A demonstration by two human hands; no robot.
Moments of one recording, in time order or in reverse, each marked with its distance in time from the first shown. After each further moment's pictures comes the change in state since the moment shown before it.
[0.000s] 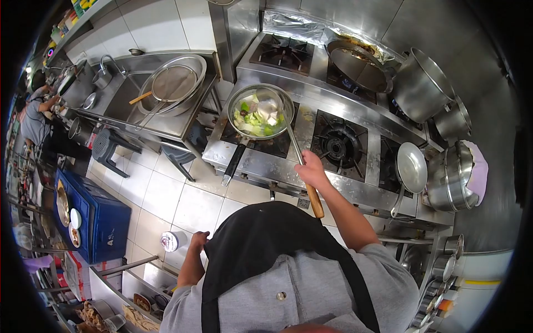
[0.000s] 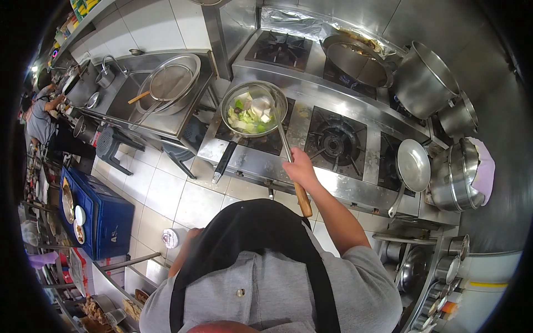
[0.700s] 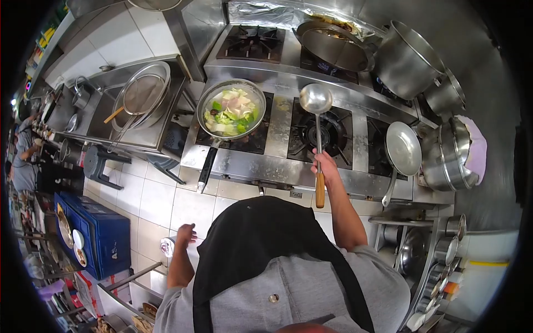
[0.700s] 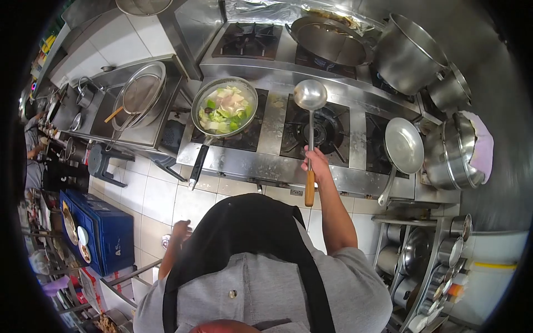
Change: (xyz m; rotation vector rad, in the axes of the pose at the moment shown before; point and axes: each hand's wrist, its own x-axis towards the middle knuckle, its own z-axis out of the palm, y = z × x) left_hand -0.005 0.075 -0.004 0.144 -0.007 -0.017; right_hand 0.005 0.143 -0.079 0.982 0.168 0.375
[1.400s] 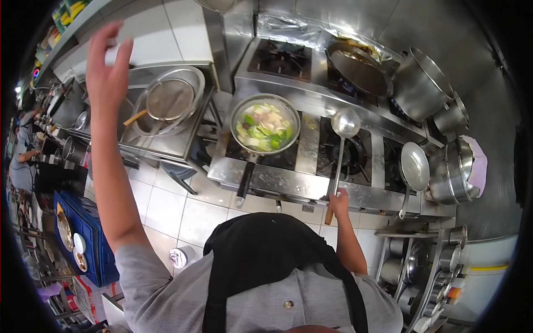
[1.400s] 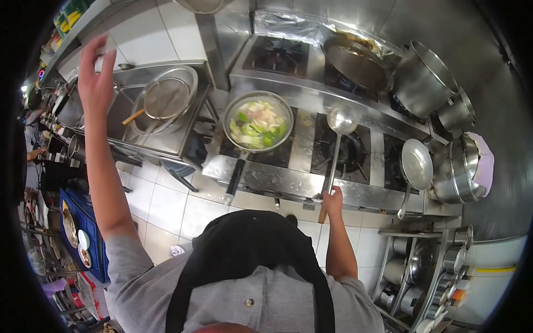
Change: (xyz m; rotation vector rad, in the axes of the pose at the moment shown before) left_hand -0.271 0.493 -0.227 0.108 1.140 1.971; right_hand -0.040 0.086 0.033 -0.804 0.476 -0.207
